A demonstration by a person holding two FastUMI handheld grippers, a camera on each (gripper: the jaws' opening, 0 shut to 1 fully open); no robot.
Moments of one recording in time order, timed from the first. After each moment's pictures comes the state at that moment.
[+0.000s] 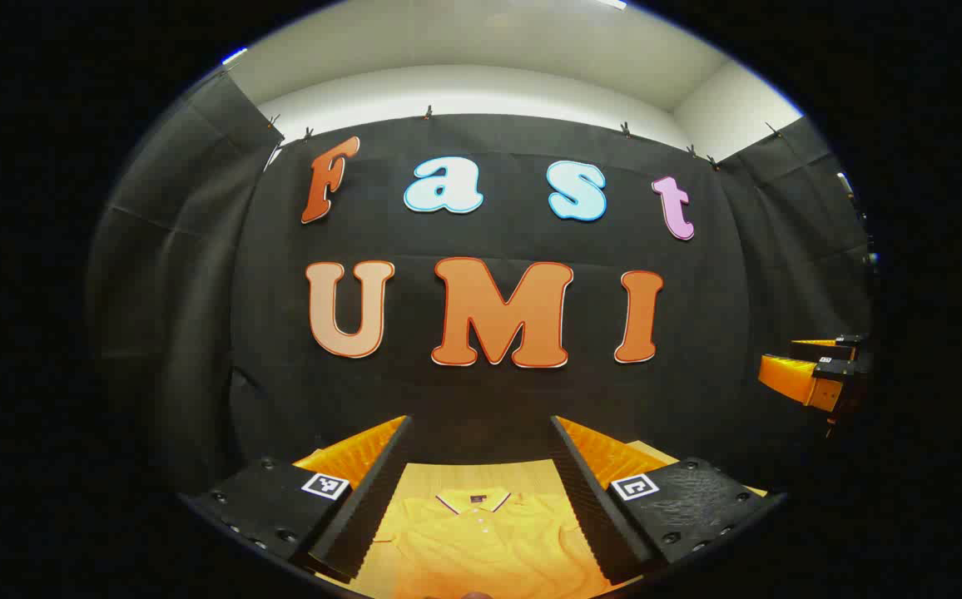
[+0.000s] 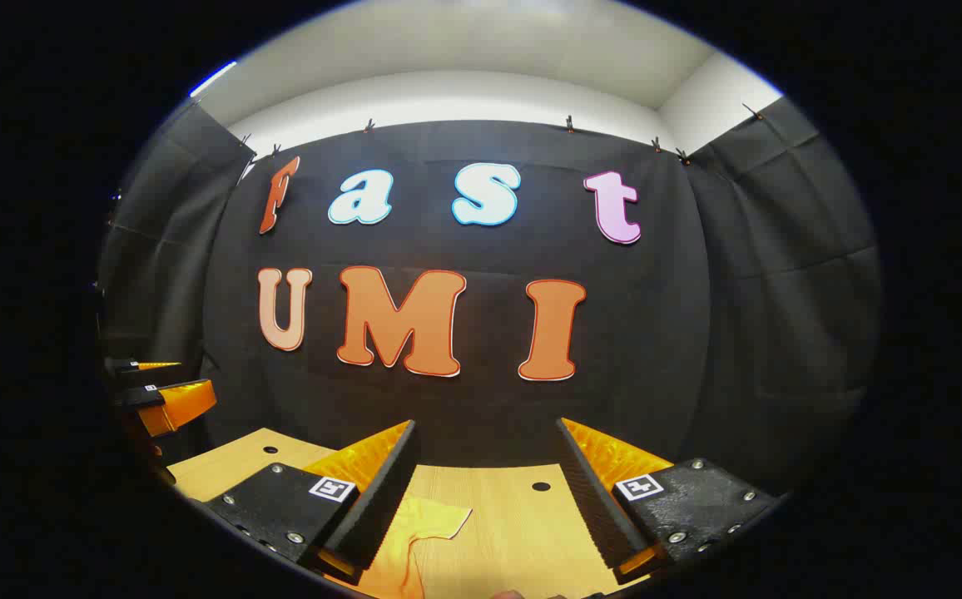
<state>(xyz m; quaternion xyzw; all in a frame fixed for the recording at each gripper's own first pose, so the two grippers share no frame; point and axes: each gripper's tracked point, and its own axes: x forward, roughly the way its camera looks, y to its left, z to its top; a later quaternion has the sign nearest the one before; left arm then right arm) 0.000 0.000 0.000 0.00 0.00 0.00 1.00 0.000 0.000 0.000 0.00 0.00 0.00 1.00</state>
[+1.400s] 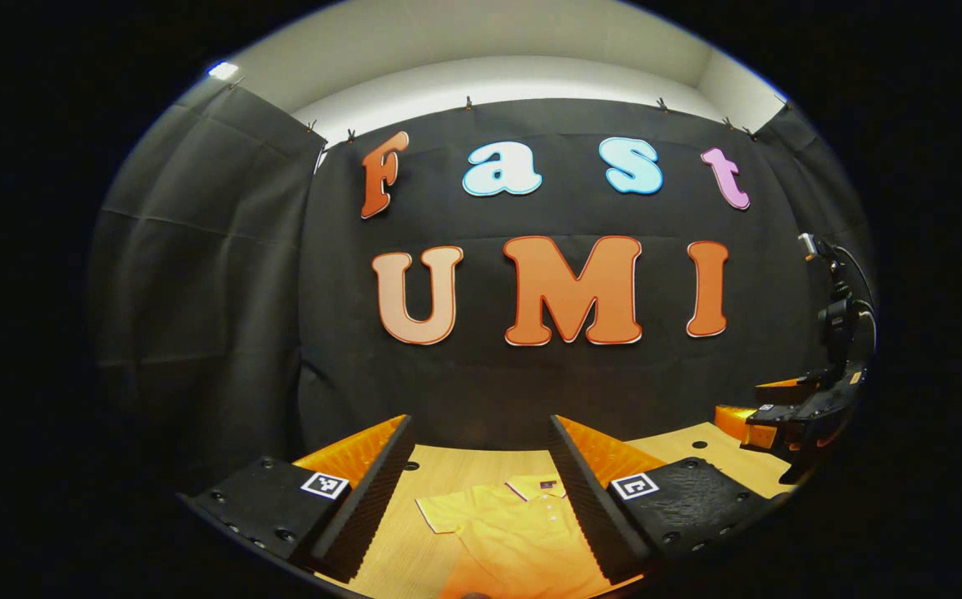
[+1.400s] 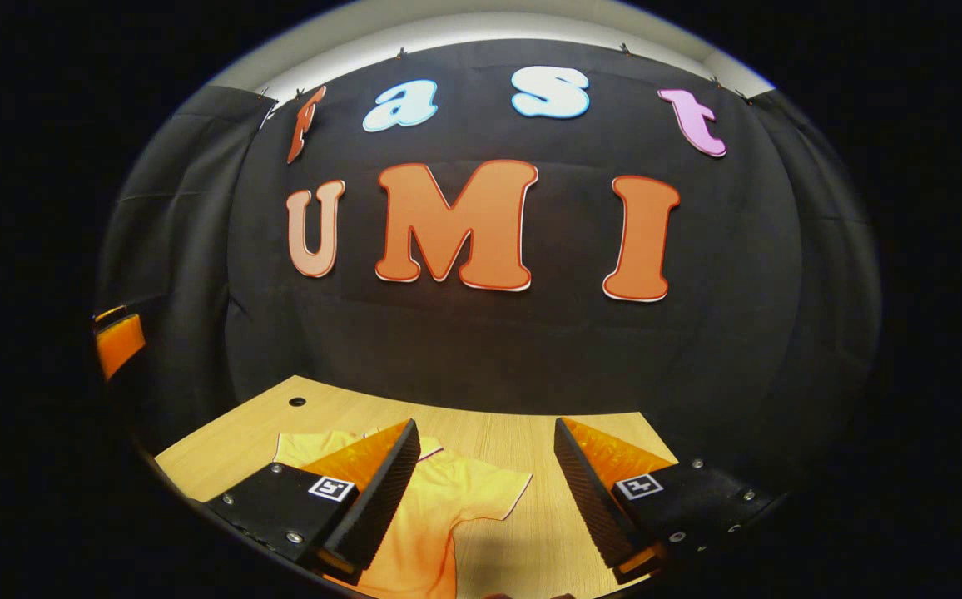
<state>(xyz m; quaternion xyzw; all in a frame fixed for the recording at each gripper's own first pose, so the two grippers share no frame) -0.015 0.055 -0.035 0.03 0.02 0.15 0.99 0.118 0.067 -0.143 0.00 0.15 0.12 0.98</state>
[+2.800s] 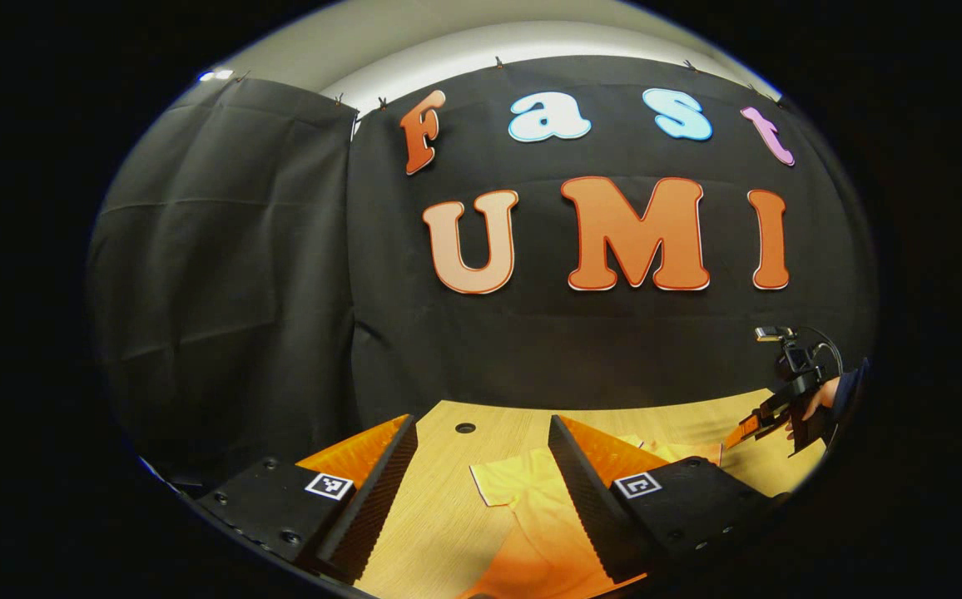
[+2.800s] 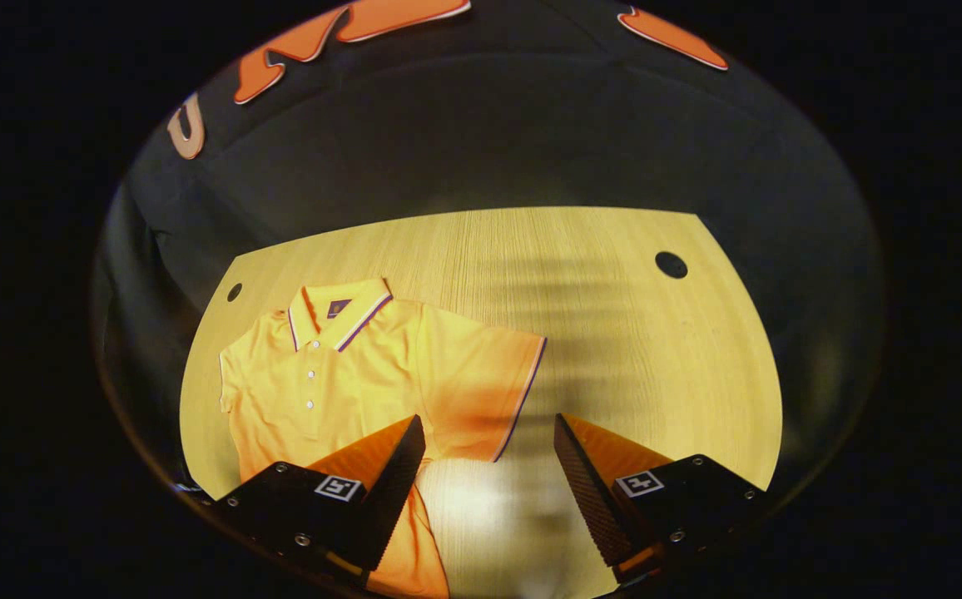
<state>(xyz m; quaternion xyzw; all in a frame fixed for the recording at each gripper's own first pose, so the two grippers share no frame) -0.007 0.120 -0.106 0.03 0.10 0.23 0.97 0.205 0.070 -0.385 0.04 0.55 0.11 0.82</state>
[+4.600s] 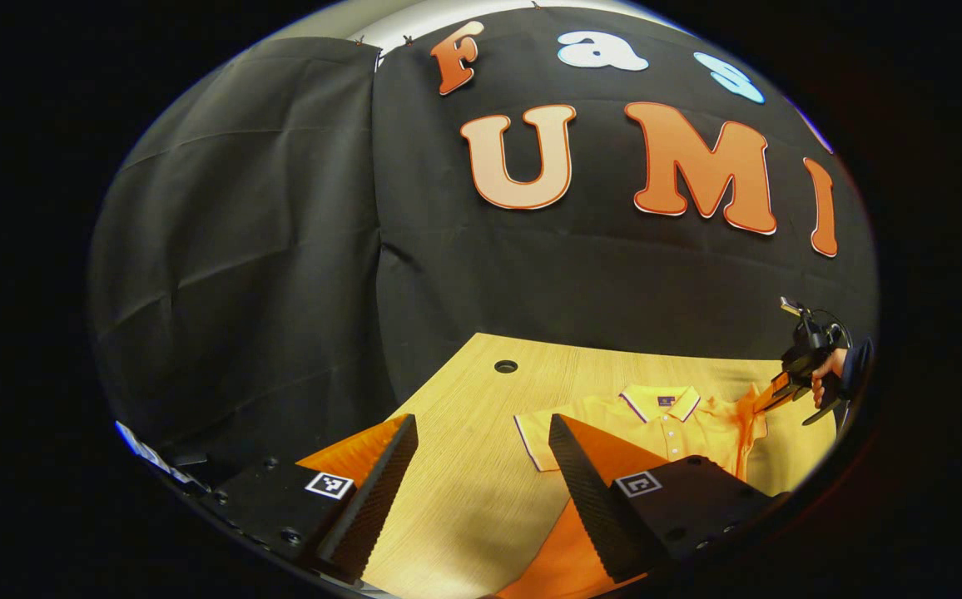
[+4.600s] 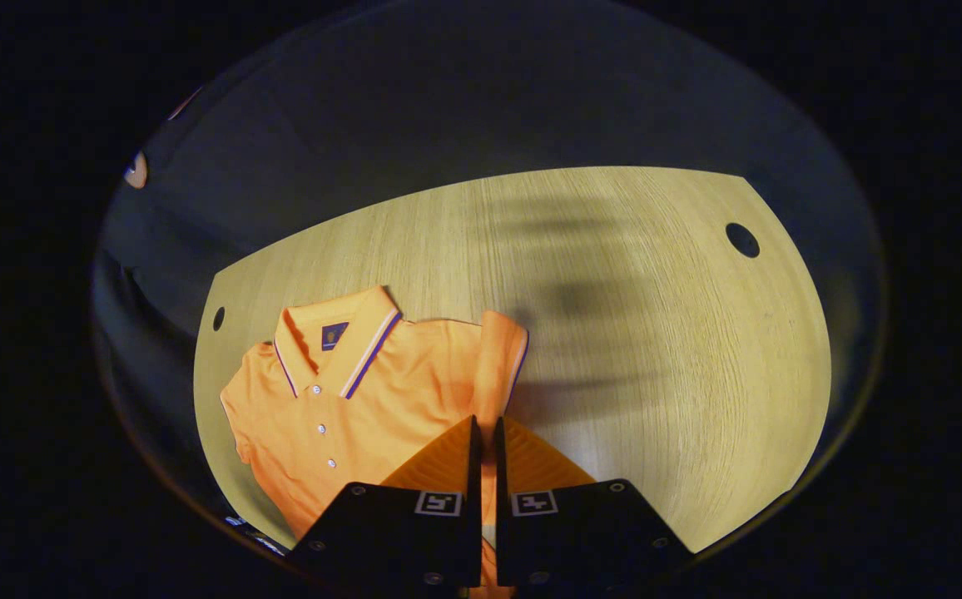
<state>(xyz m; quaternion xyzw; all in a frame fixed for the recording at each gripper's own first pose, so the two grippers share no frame) 0.009 0.210 -0.197 -0.02 0.22 0.27 0.94 0.252 0.157 -0.418 0.07 0.60 0.12 0.78</state>
